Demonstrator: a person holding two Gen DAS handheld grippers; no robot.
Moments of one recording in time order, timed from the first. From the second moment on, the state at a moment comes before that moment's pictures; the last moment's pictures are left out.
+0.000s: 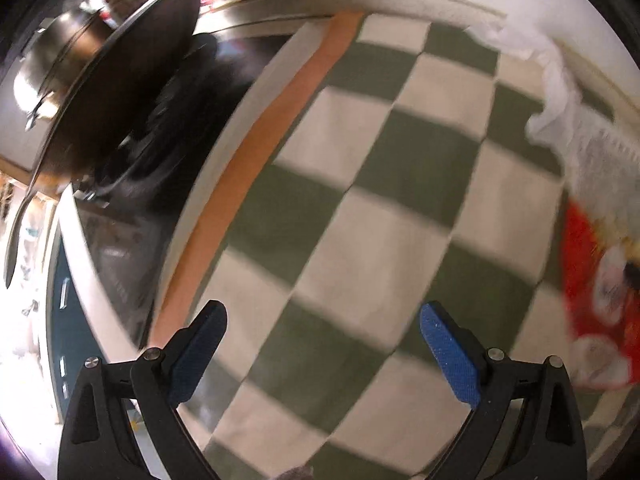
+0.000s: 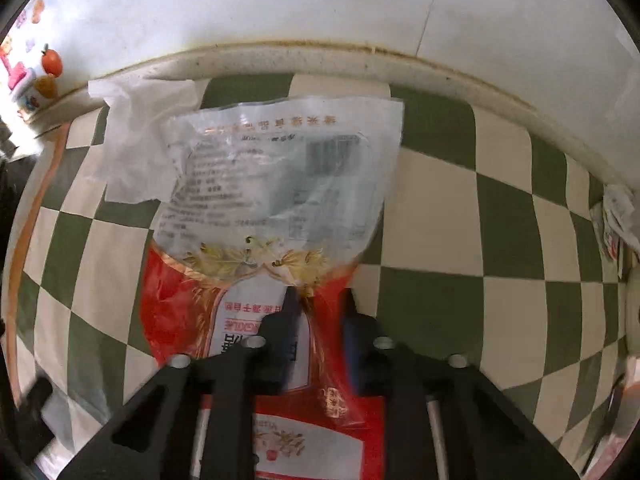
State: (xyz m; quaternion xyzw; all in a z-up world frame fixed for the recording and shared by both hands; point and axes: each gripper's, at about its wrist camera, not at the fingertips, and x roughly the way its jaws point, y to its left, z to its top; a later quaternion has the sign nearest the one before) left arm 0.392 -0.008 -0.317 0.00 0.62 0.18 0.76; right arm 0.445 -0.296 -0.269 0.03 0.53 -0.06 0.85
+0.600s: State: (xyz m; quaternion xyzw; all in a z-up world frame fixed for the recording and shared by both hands) left arm 0.535 -0.106 -0.317 -0.08 0.61 -0.01 0.78; right arm 0.430 -0.423 -0.225 0.12 0.49 -0.17 0.85
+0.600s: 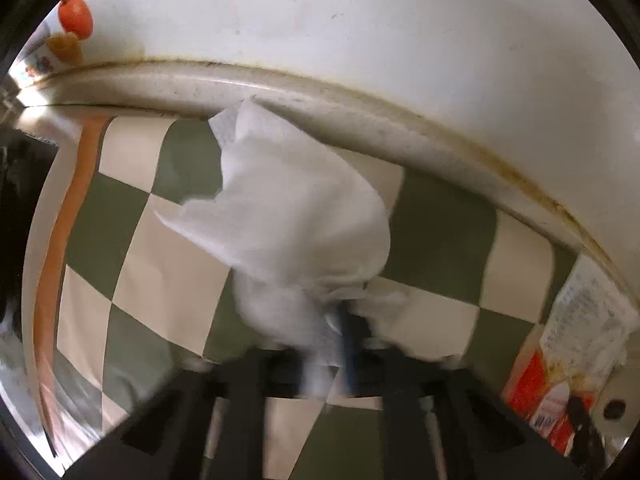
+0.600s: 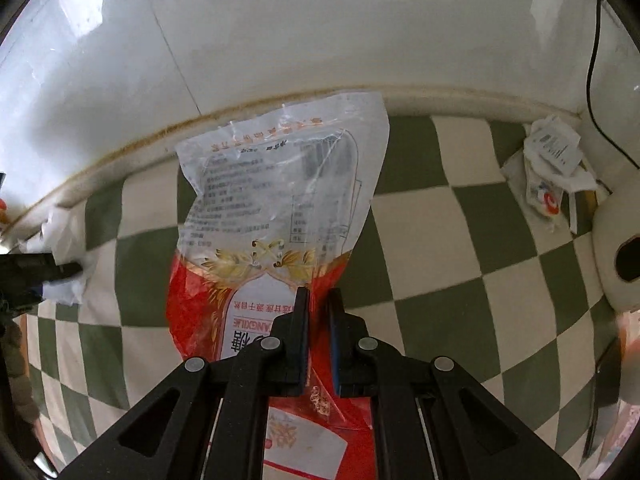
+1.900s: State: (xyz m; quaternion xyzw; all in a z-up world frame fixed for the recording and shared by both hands) left arm -0.152 0.416 -0.555 -0.48 0.57 0.29 0.59; right arm 0.064 0.244 -0.543 -0.27 0.62 0.31 0.66
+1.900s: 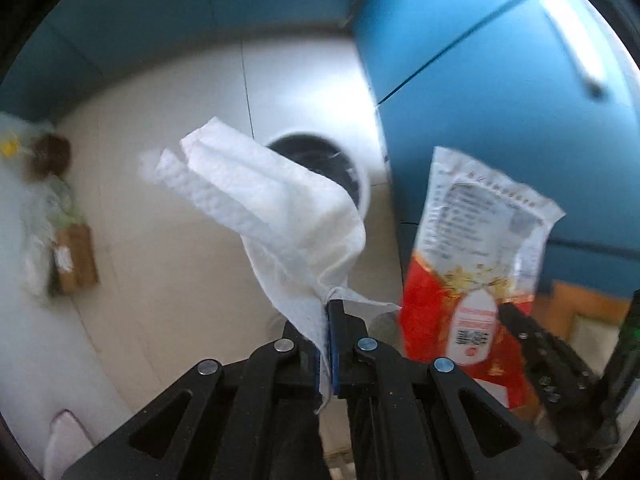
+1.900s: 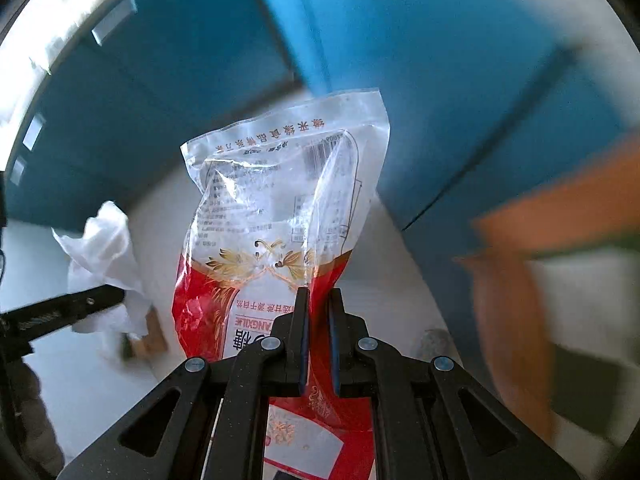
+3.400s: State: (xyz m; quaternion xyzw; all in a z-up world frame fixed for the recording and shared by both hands) left arm -0.184 0.404 -0.619 -0.41 0.54 0.43 0.59; right arm 0.032 0.300 -0.620 -0.37 0.55 0.38 0.64
